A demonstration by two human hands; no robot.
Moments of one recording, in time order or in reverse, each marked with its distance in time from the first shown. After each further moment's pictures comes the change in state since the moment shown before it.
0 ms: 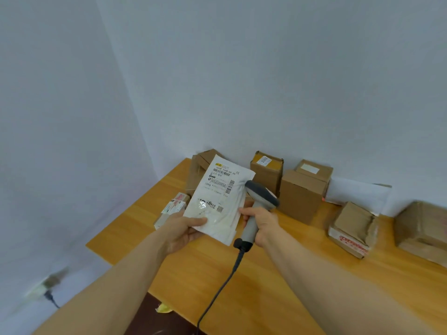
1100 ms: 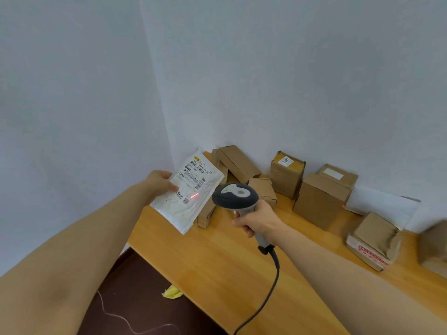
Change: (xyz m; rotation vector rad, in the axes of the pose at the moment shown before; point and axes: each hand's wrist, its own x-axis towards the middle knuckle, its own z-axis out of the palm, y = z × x) left_hand -0.006 0.087 -0.075 0.727 0.423 0.184; right_hand -0.034 0.003 0.031 -1.016 -0.414 -0.276
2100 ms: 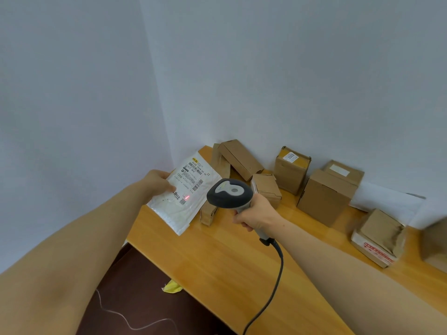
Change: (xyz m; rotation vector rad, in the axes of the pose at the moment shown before) left_hand 0.029 -0.020 -0.014 0.067 -0.027 -0.026; right_hand 0.025 -0.013 0.021 -0.177 0.004 -0.016
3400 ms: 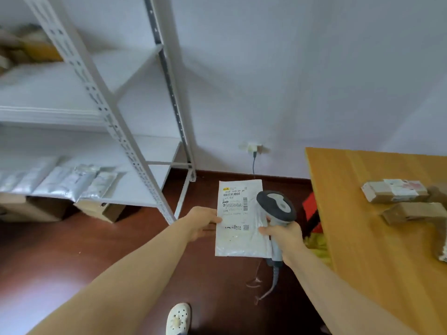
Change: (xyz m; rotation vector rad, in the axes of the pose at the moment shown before) left_hand -0.342 -0.308 0.032 -1.024 0.478 -0.638; right_hand -0.127 0.024 0.279 0.185 -0.522 0.132
